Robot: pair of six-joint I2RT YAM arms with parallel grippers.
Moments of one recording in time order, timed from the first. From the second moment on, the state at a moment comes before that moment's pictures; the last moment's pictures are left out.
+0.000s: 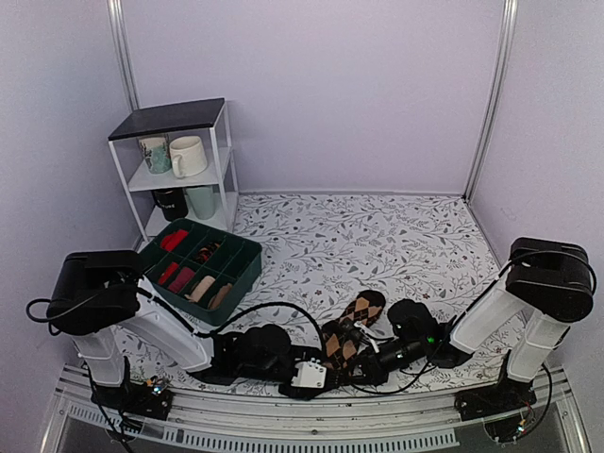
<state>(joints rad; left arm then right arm) -1.35 1.86 0.62 0.68 0.05 0.58 1.04 1.74 0.36 0.75 -0.61 0.57</state>
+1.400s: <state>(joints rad) -1.37 1.86 0.60 0.73 -0.01 0.53 1.04 1.71 0.28 0.84 -0.57 0.78</state>
